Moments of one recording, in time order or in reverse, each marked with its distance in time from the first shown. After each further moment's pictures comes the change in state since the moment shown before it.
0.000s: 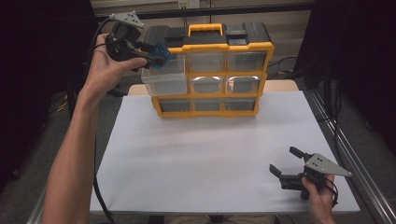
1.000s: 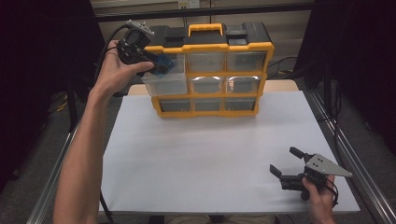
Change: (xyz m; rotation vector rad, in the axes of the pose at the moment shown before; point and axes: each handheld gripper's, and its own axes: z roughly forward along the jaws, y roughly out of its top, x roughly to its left) left arm 0.011 -0.015 0.032 0.124 -0.025 -0.067; right arm 0.000 0.000 -0.001 -0.003 0.007 -0.008
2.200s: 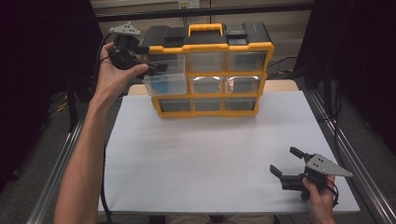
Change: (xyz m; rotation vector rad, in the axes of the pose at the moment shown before) left arm 0.000 -0.027 -0.008 -0.283 0.081 -0.082; right arm -0.001 -0.001 -0.001 -0.002 0.001 0.006
